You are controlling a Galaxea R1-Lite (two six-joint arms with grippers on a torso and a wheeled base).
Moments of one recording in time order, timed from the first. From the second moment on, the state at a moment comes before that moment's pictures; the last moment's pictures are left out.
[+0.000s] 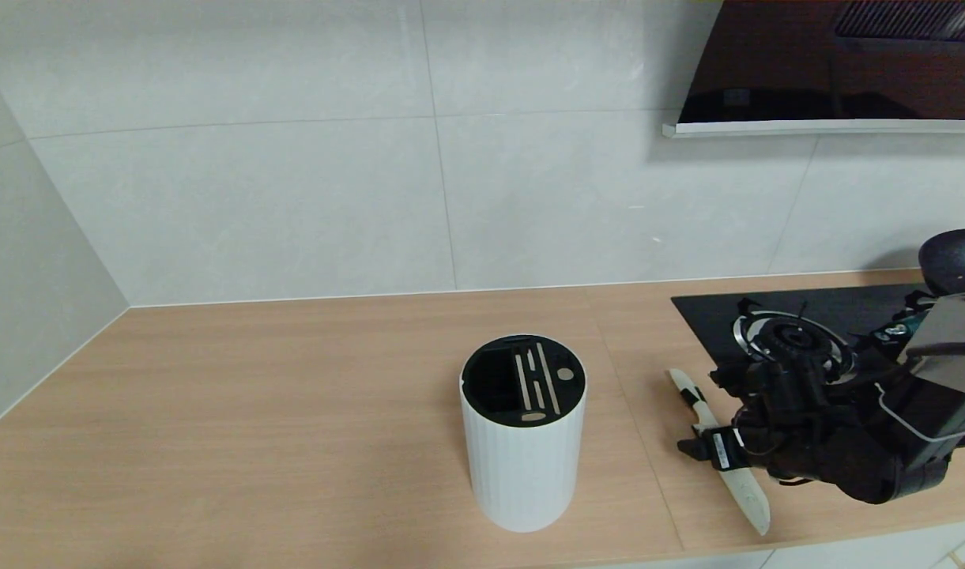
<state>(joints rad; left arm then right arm) 0.01 0.00 0.00 0.00 0.03 0.00 0.20 2.18 -0.69 -0.73 -0.02 -0.01</state>
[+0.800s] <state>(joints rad) 0.01 0.00 0.00 0.00 0.03 0.00 0.19 2.24 -0.74 -0.74 -0.05 0.03</state>
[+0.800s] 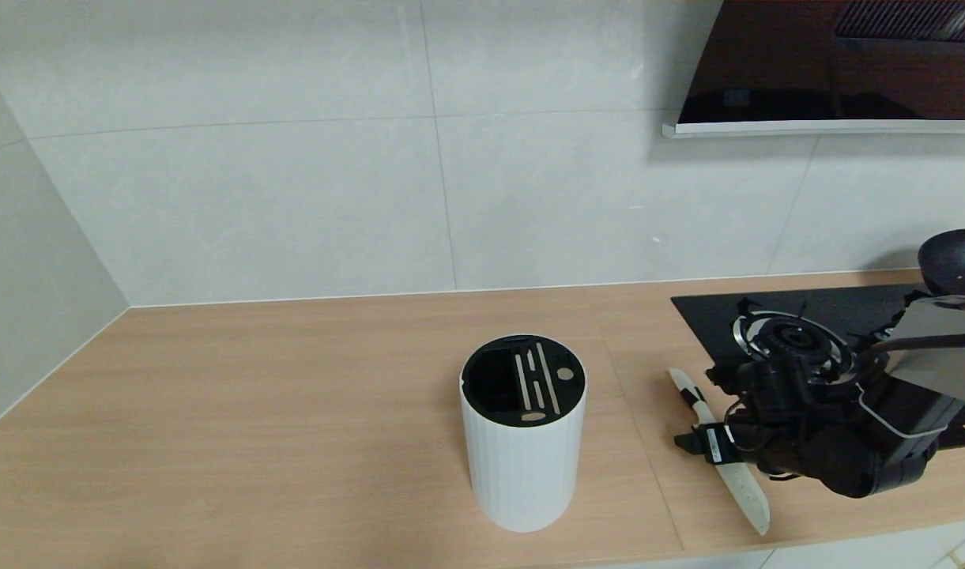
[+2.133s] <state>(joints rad) 0.01 0.06 -0.17 0.05 -0.07 0.02 0.20 1.97 -0.79 -0.73 -0.09 0.02</state>
